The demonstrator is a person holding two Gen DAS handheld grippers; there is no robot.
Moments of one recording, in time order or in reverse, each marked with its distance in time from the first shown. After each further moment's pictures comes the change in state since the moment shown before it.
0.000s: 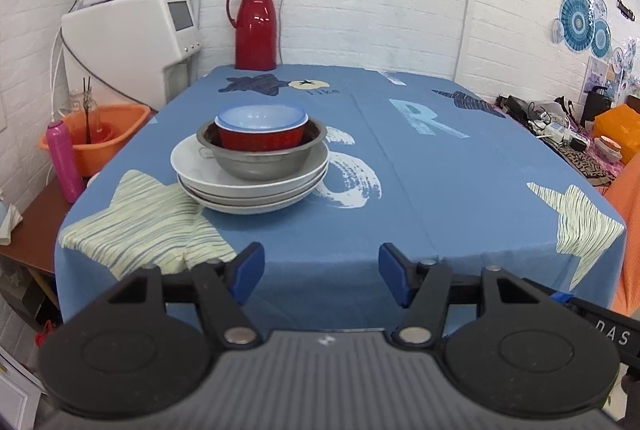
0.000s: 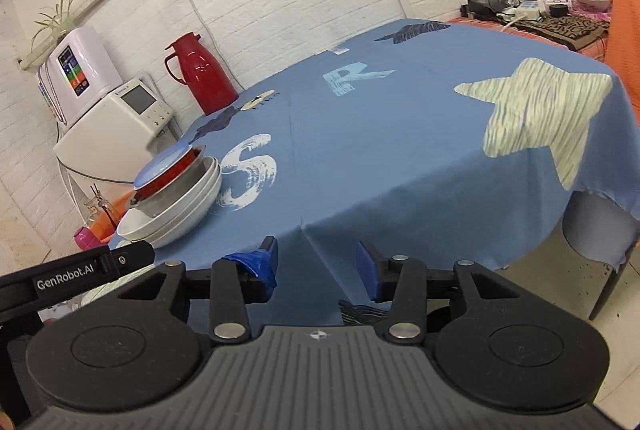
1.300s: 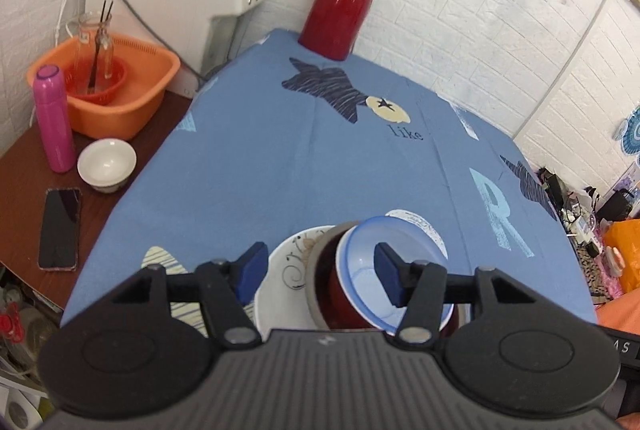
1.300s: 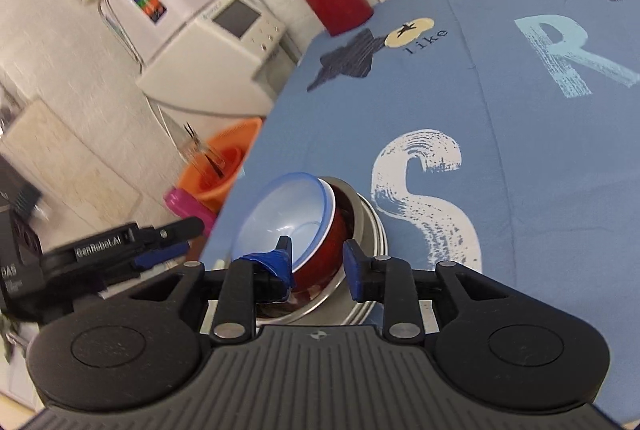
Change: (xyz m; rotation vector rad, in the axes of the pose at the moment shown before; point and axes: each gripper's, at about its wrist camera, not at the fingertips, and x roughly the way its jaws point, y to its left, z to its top) left arm 0.124 0.168 0.146 -0.332 0.132 -0.039; right arm 0.174 0.111 0.127 -0.054 0.377 0.384
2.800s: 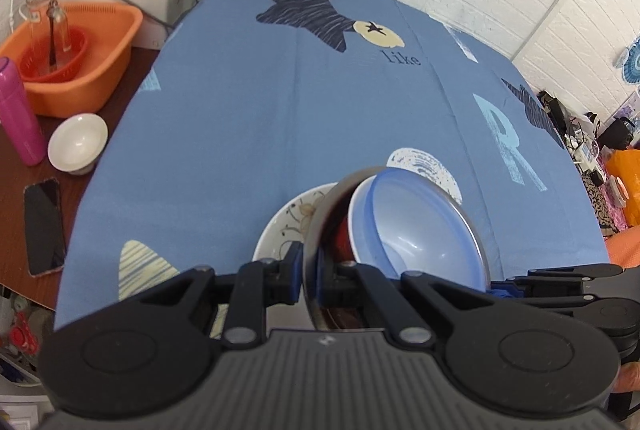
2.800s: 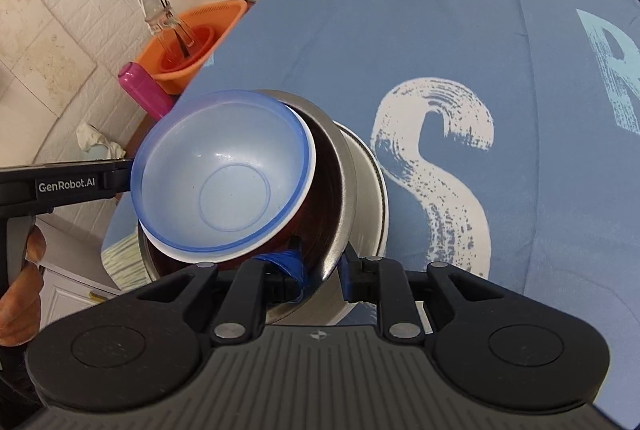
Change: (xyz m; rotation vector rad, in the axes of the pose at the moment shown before) left arm 0.062 0.007 0.016 0.089 0.260 -0.032; right arm 0.084 0.025 0.021 -0.275 0.372 -0.180
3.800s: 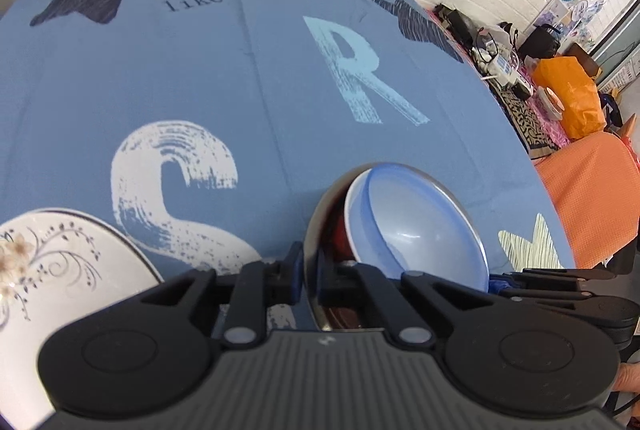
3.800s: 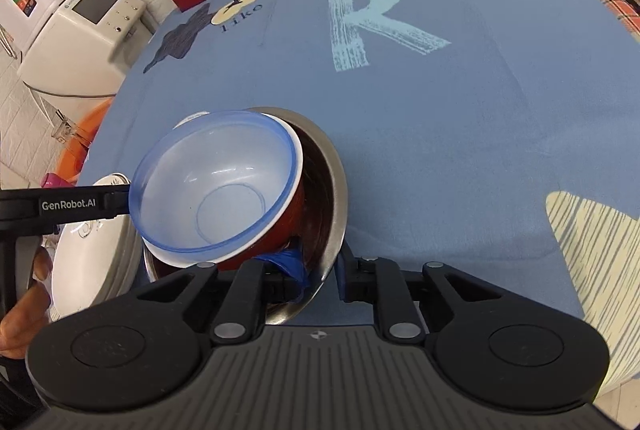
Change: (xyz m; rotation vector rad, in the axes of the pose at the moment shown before) left arm 0.094 -0.186 0.000 0.228 0.151 -0.206; right arm -0.092 -0.163 -0.072 0.337 -0.164 -0.130
